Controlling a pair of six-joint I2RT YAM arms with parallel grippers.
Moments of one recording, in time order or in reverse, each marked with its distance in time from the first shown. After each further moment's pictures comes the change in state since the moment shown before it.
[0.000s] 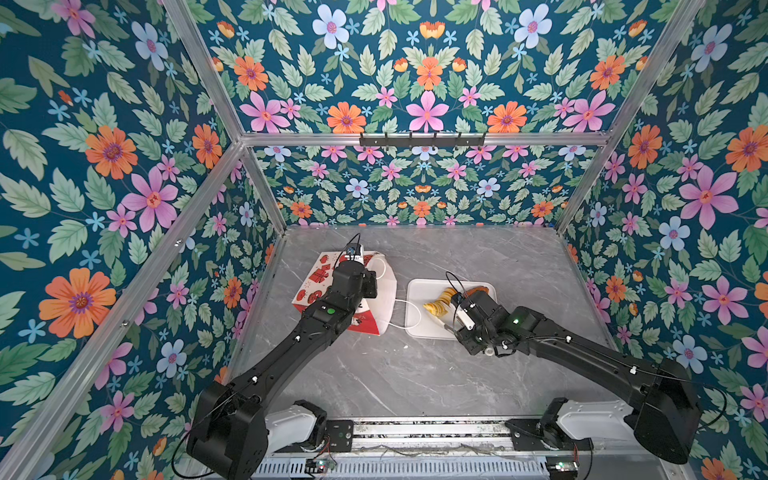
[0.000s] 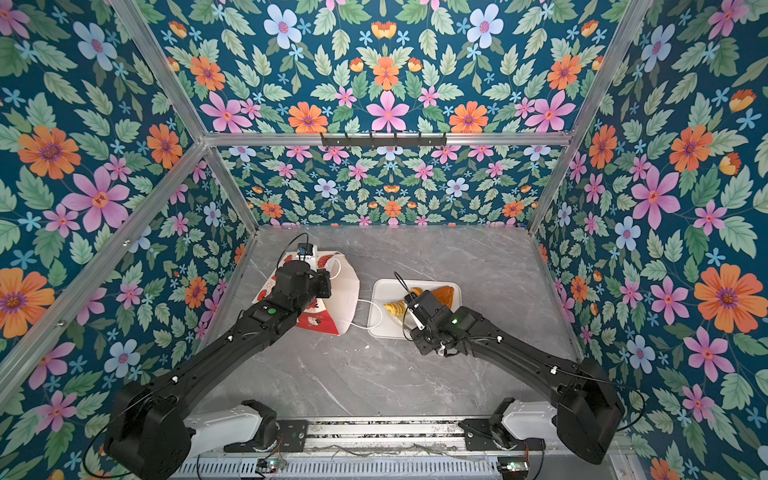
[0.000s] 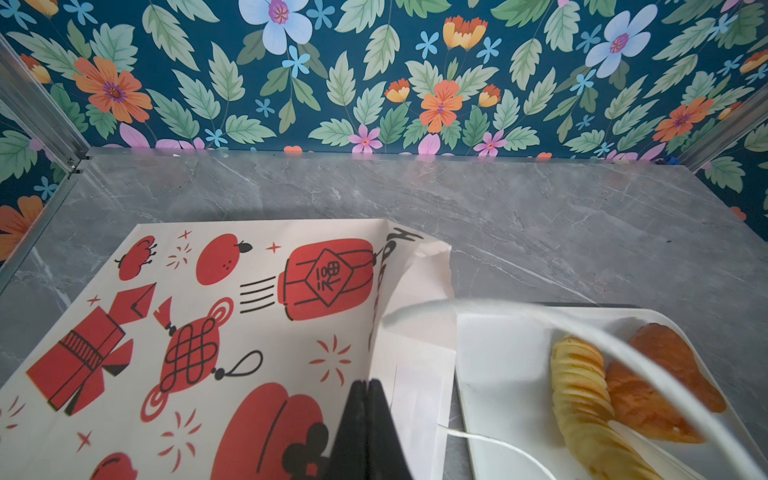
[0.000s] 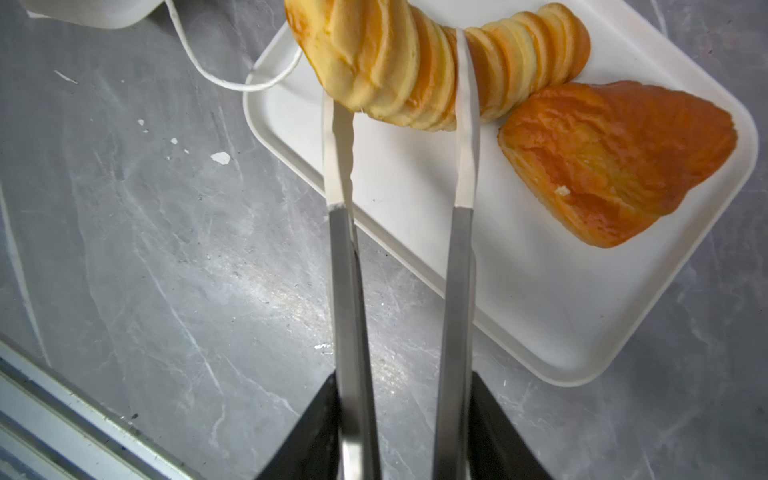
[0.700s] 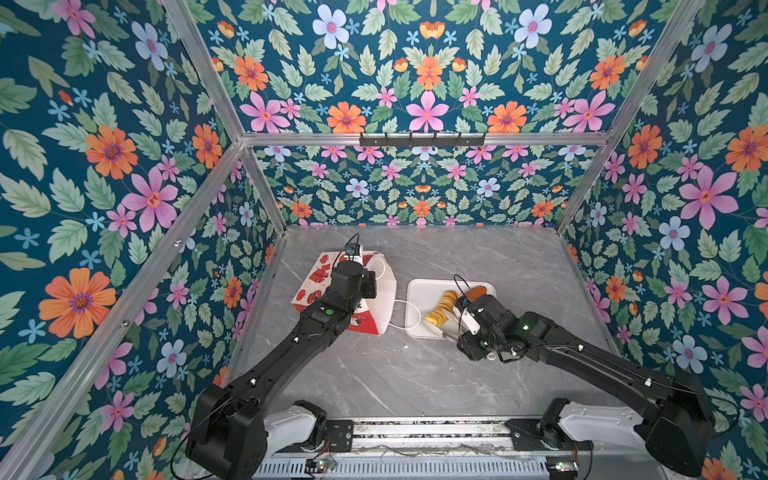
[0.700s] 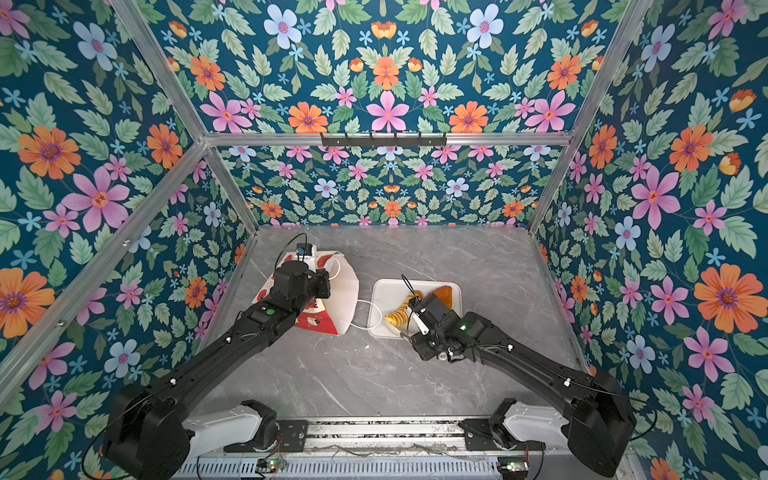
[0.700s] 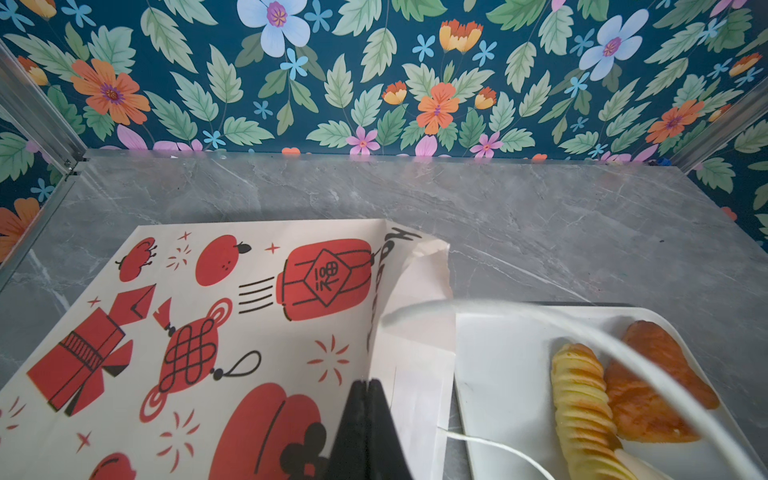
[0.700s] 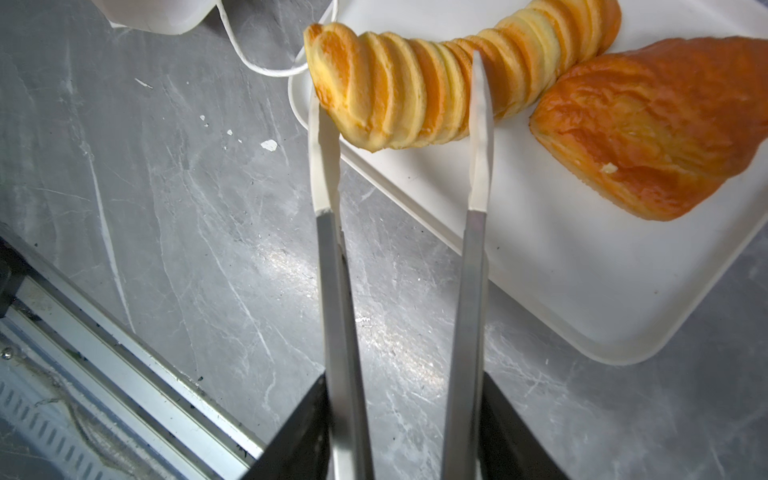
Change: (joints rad) left arm 0.003 -0.013 -0.007 0.000 0.015 0.003; right arm 0.000 -0.082 -0.049 -0.010 -0.087 0.059
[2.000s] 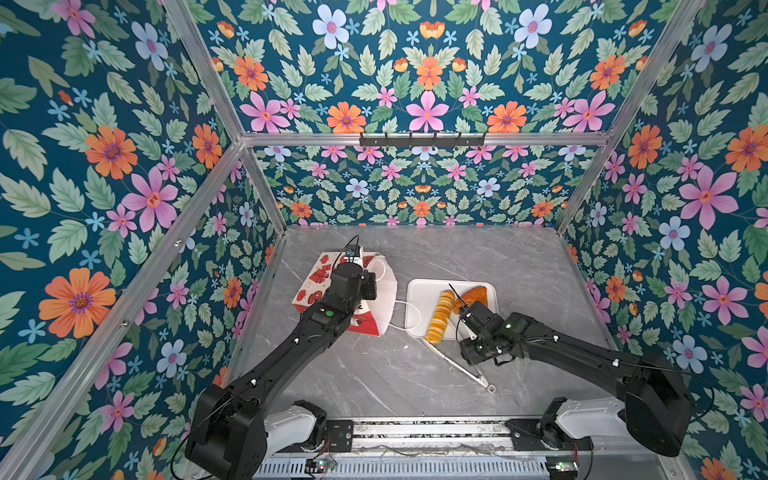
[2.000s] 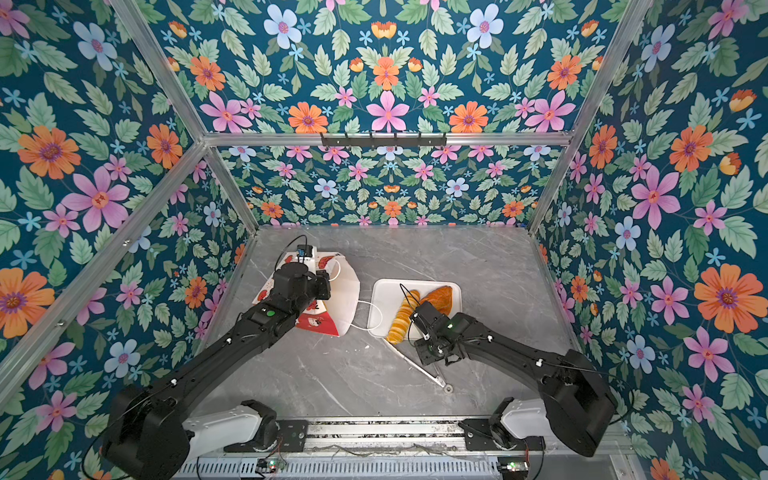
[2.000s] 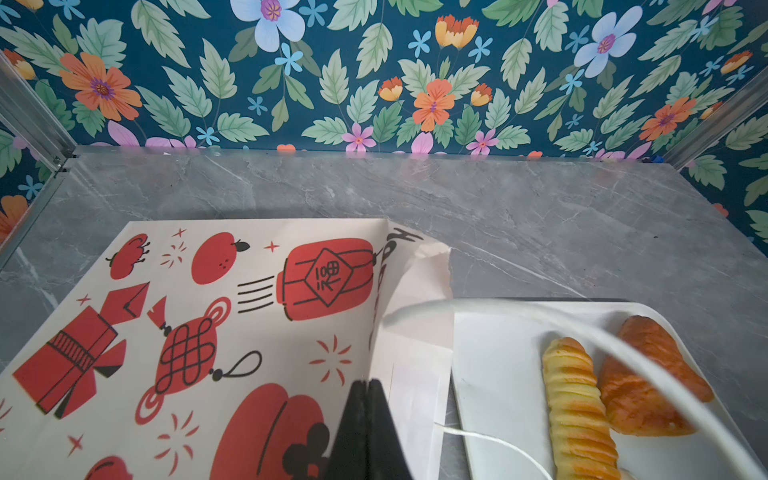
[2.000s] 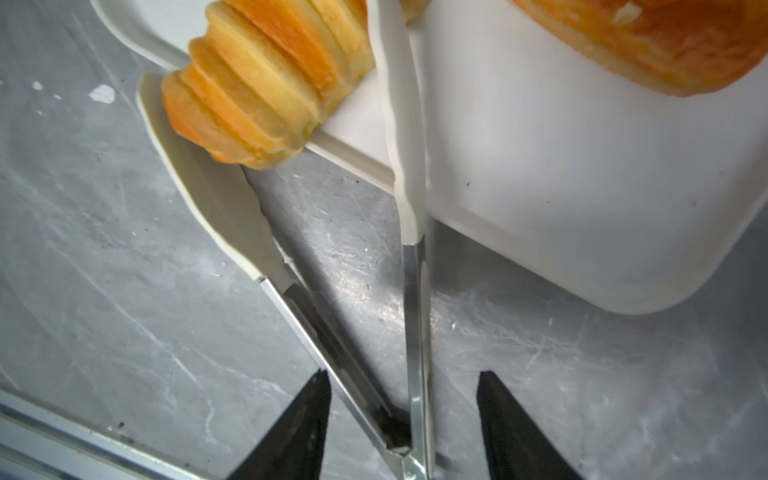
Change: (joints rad) left arm 0.003 -0.001 -0.018 0.021 0.017 0.000; right arm -0.008 0.163 -0.055 0.014 0.059 0.152
